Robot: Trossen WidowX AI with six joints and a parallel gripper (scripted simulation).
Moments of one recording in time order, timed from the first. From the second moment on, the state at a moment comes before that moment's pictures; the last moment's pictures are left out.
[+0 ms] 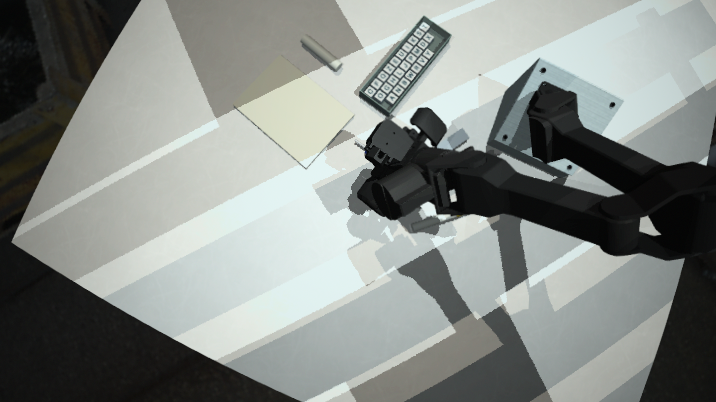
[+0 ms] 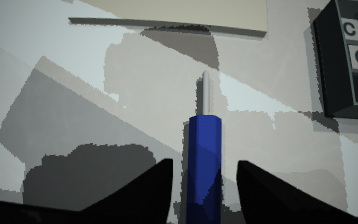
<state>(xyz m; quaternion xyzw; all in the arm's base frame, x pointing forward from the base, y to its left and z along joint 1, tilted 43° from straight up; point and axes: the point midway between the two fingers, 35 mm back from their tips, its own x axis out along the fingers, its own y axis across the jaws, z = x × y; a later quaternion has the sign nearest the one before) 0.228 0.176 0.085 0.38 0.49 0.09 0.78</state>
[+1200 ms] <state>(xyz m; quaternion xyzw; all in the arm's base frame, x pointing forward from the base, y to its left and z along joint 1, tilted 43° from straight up) 0.227 0.181 0.077 0.38 0.49 0.09 0.78</state>
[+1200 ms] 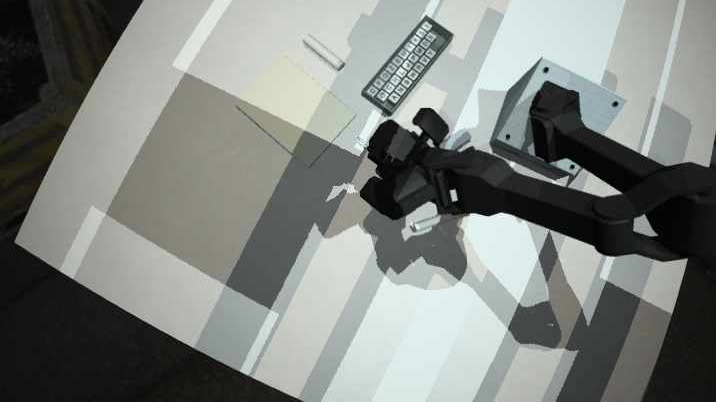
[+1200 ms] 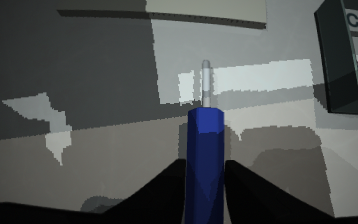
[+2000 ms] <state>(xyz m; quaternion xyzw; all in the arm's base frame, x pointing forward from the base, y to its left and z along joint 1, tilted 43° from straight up) 0.239 0.141 0.100 0.30 0.51 0.07 0.80</state>
